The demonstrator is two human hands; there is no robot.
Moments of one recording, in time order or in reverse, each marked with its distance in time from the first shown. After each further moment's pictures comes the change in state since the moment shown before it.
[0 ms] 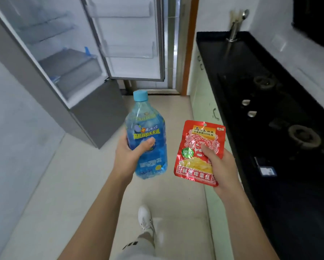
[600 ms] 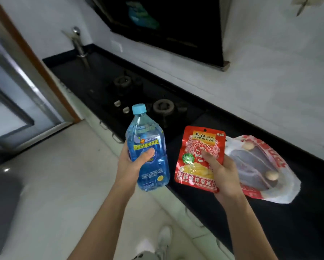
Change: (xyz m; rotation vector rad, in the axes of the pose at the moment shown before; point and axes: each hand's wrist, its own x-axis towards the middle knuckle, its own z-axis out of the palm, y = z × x) left_hand -0.064 -0.046 0.273 0.009 -0.728 -0.161; right_hand -0.143 -0.005 -0.247 0.308 0.680 -0.201
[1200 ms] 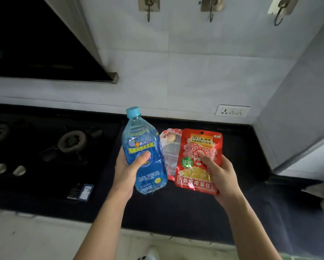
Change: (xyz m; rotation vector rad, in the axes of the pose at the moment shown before) left_hand 0.077 -0.032 0.171 -0.051 -0.643 -0.131; right_hand -0.015 -0.018 -0.126 0.165 0.607 -0.107
